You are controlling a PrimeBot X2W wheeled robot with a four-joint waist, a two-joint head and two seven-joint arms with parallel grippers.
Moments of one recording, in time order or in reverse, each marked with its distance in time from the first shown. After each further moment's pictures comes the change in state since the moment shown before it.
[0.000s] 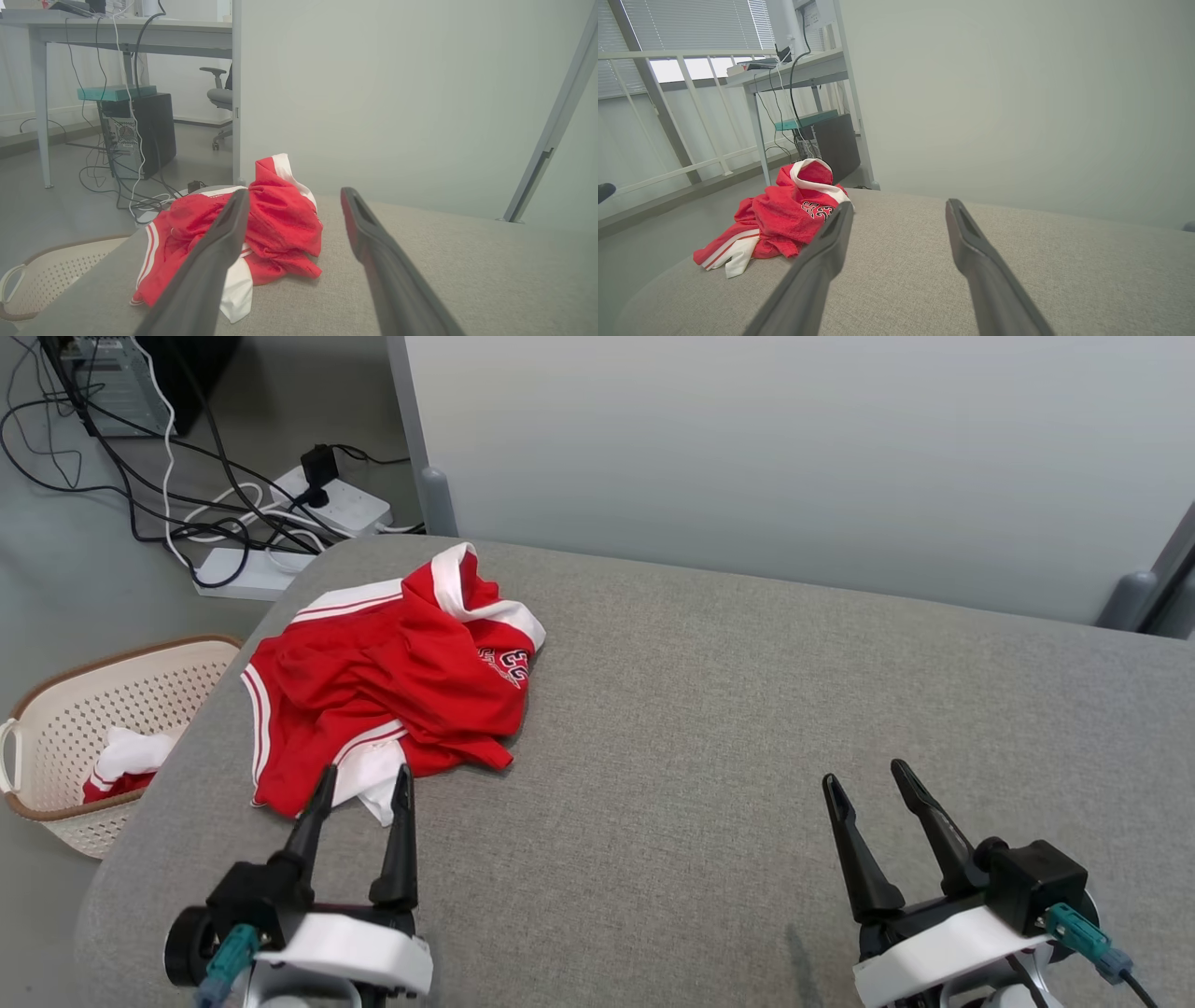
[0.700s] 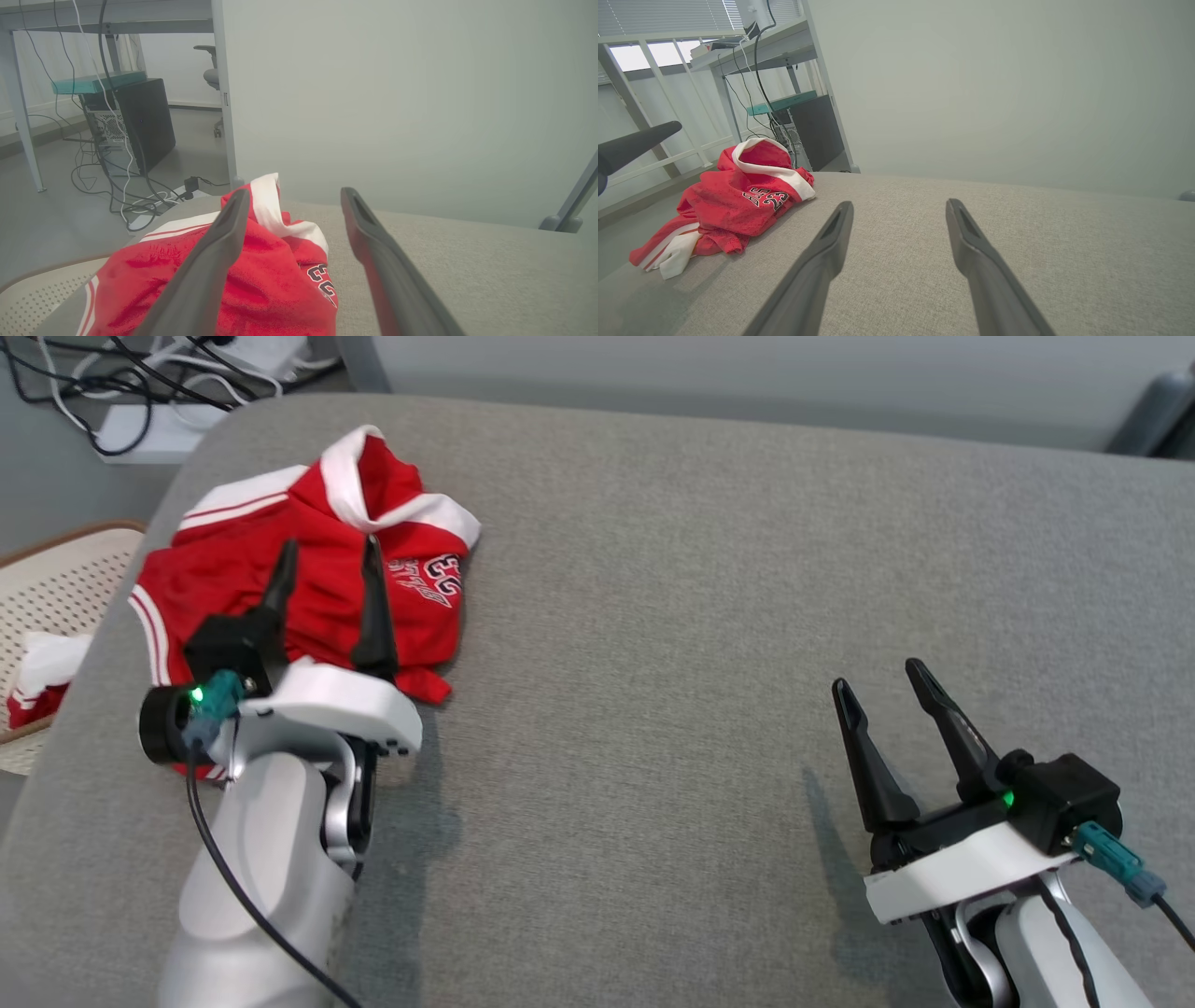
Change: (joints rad) left arm -0.483 -0.011 0.003 0.311 -0.020 0.086 0.005; right arm -0.135 -0.051 0.017 -0.034 0.010 0.000 0.000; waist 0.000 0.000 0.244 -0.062
